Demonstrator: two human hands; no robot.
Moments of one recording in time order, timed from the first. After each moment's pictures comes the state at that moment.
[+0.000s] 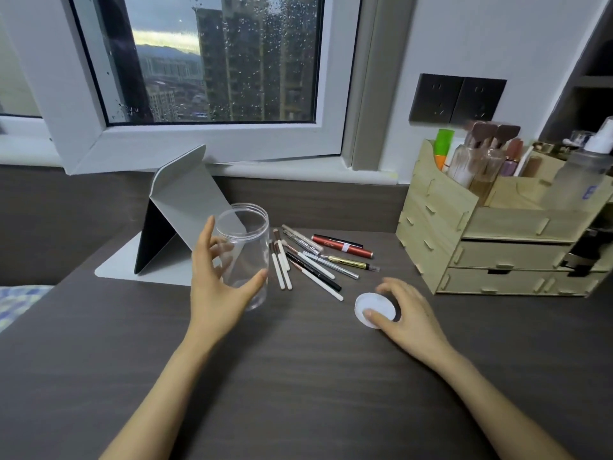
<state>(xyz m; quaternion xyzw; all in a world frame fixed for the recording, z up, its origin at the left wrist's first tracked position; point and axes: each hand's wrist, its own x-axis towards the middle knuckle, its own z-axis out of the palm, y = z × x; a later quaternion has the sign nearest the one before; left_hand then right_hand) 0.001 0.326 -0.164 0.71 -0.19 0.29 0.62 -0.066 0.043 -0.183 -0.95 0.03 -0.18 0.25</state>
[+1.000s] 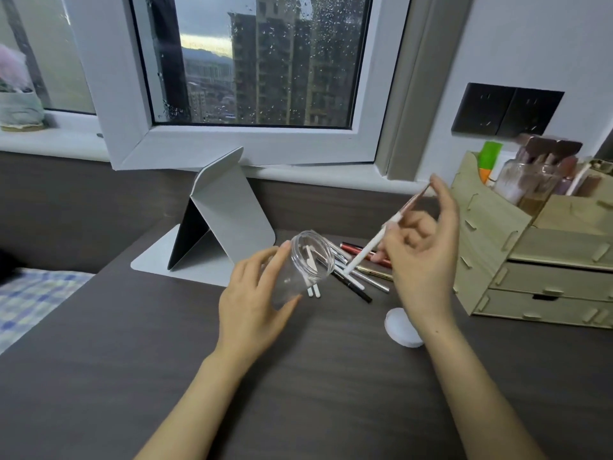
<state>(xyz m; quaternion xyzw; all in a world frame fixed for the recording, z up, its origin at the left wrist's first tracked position) -0.010 0.329 -0.165 0.83 -0.21 0.44 0.27 -0.054 0.147 -0.072 -0.64 -0.09 -0.39 0.66</state>
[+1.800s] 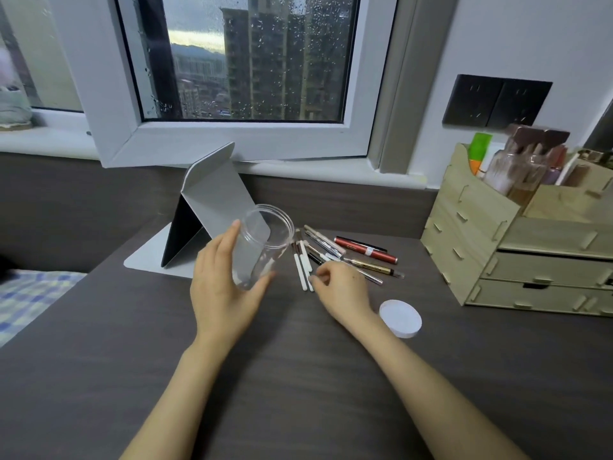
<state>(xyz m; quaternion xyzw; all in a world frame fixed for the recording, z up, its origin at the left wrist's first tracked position) -0.003 0.342 -0.158 0.80 -0.11 0.44 0.40 0.010 0.168 -0.158 -0.94 0.04 -0.15 0.29</state>
